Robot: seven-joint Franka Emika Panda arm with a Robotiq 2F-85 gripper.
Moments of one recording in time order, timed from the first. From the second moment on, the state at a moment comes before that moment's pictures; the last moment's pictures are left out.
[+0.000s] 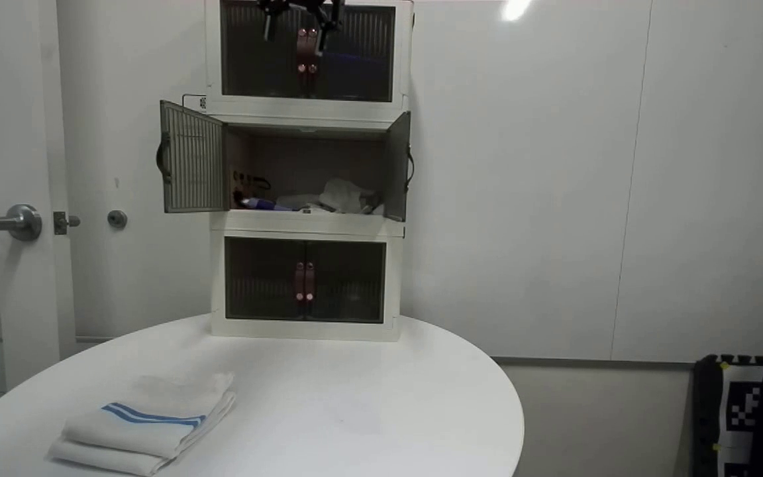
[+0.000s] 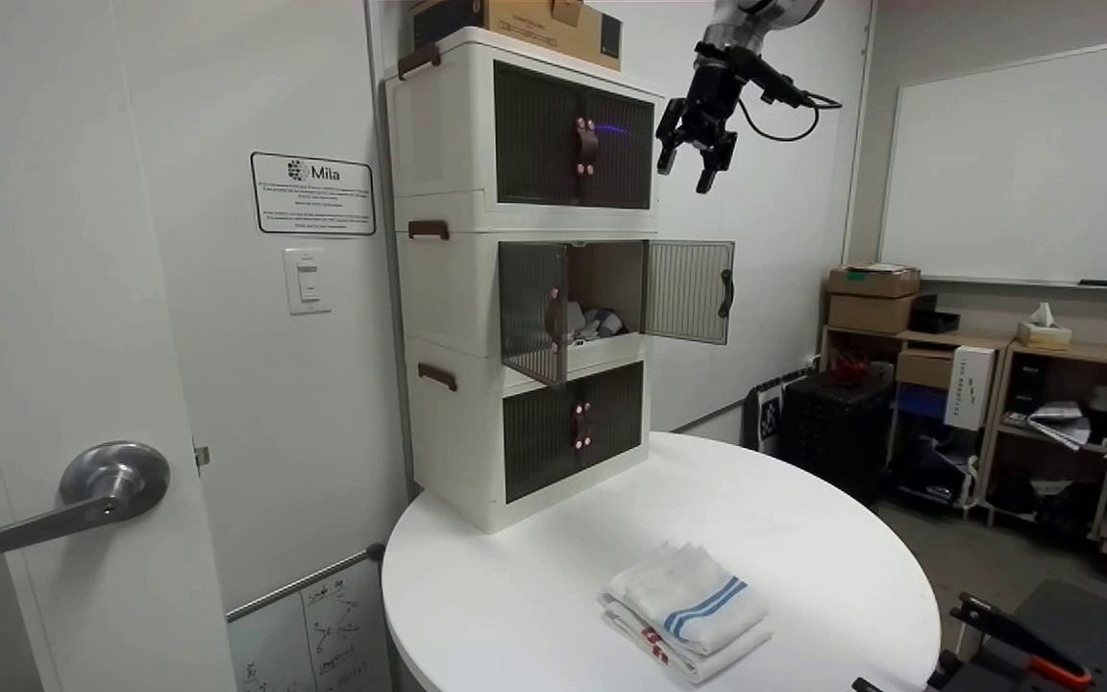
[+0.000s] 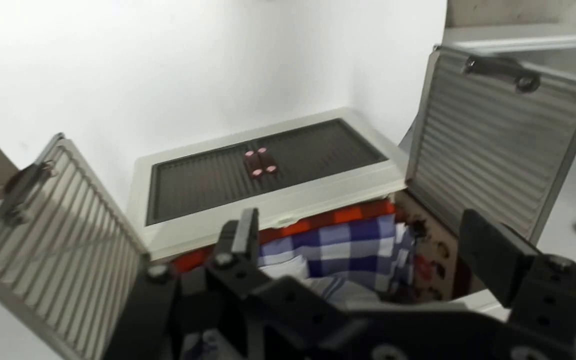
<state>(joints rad) -0.20 0.22 -0.09 -1.33 0.30 1.64 -0.29</state>
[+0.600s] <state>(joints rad) -0.15 -0.02 -0.07 -1.81 0.11 2.06 -0.52</state>
